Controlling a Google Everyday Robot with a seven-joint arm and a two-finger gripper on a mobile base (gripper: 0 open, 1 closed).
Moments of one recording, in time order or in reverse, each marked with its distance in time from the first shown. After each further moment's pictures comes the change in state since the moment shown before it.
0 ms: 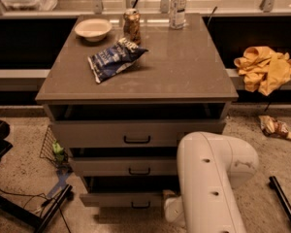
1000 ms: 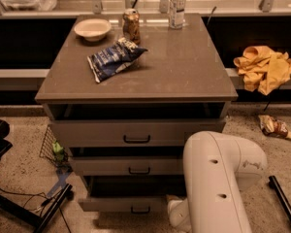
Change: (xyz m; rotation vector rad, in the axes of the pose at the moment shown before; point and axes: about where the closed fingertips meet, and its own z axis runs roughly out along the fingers) arm 0.014 0.013 -0.019 -0.019 0.008 0.021
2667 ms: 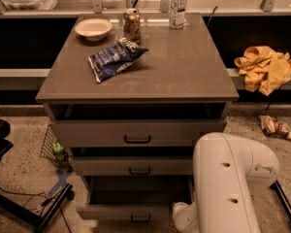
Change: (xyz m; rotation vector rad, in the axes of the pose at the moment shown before) arm 0.016 0.026 -0.023 -0.043 0.006 0.051
